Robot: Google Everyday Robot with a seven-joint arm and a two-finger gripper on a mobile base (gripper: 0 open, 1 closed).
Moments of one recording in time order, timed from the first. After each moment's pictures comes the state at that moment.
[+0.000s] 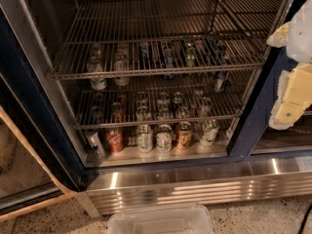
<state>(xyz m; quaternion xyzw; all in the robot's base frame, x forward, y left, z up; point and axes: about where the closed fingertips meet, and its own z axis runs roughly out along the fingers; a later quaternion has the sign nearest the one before) 0.438 -0.217 0.976 -0.60 0.78 -0.03 0.16</state>
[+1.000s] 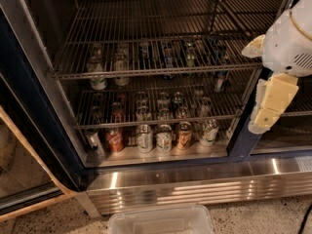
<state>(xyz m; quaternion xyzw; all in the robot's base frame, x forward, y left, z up) 0.450 -0.186 0.949 -0.63 0.75 0.02 0.18</state>
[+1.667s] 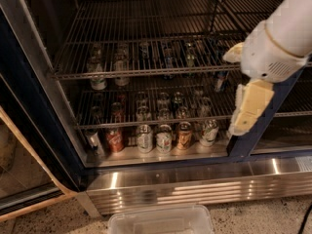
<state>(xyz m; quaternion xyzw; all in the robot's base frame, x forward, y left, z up) 0.462 -0.161 0.929 -0.65 0.73 0.04 0.19</state>
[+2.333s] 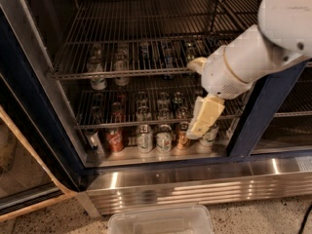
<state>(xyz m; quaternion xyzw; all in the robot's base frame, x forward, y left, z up) 0.493 -0.085 0.883 -0.66 0.69 0.09 0.28</state>
